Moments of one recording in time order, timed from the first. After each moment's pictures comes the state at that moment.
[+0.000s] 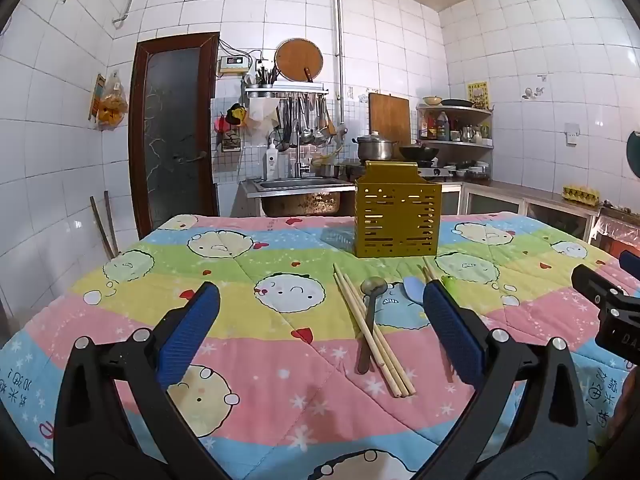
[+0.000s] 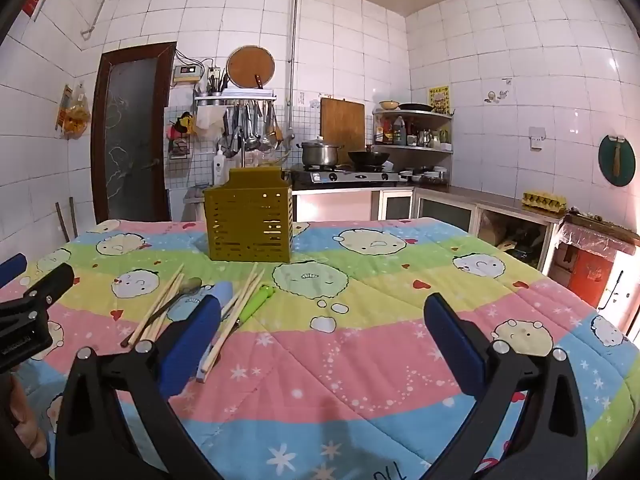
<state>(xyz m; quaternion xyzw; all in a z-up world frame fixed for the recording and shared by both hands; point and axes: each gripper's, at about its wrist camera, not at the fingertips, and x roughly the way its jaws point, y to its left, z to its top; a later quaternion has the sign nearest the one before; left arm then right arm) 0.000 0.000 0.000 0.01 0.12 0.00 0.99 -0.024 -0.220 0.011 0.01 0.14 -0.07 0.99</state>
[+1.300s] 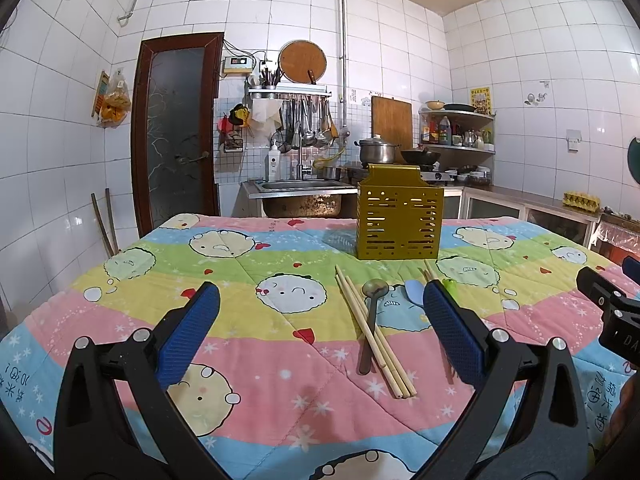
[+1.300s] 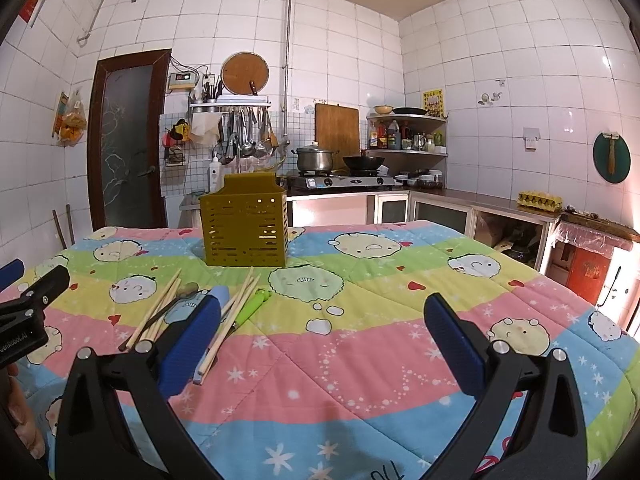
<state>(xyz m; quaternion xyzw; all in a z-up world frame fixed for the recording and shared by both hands) -0.004 0.007 0.000 0.00 0.12 0.00 0.99 -0.035 -0.221 0.009 0.02 0.12 -0.08 0.99</state>
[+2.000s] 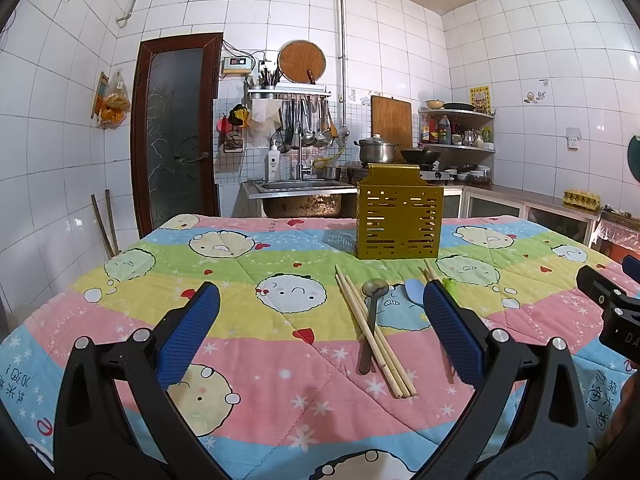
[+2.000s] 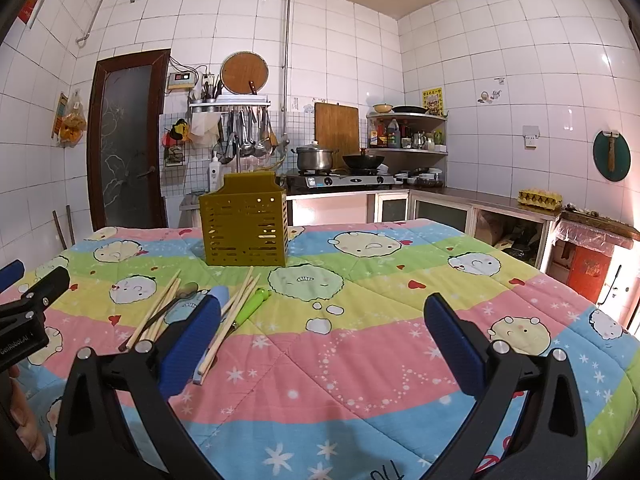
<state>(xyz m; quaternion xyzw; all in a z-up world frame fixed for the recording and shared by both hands) -0.003 0.005 -0.001 0.01 0.12 0.00 0.99 -0.034 -0.222 0.009 0.03 0.13 -0.08 0.99</state>
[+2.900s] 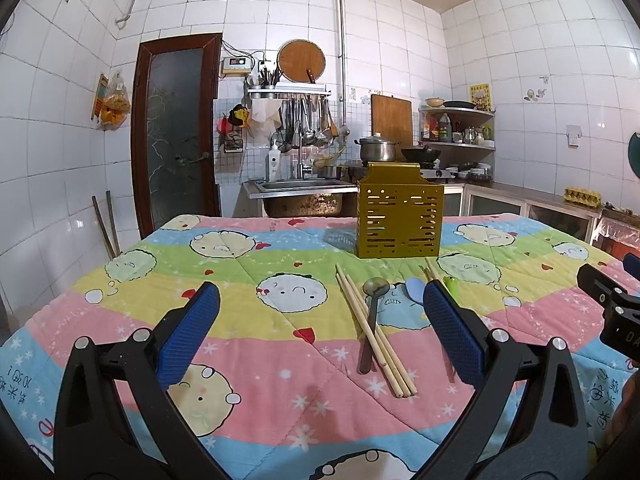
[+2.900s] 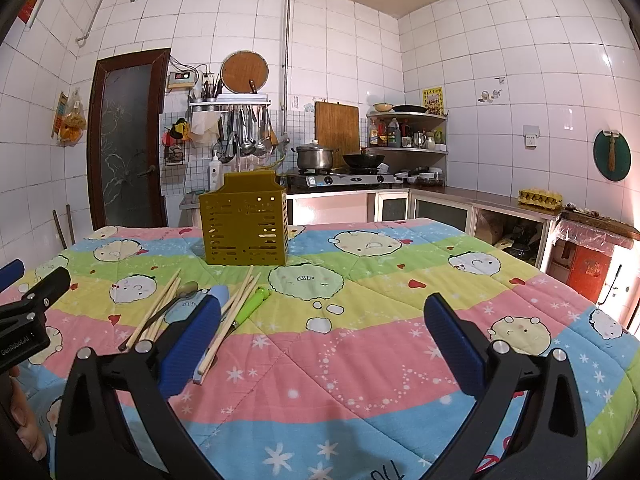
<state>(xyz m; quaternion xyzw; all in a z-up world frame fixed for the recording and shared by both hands) -0.002 0.004 -0.002 0.01 0.12 0.00 0.99 -0.033 -0.222 0.009 0.03 0.13 -0.07 0.99</state>
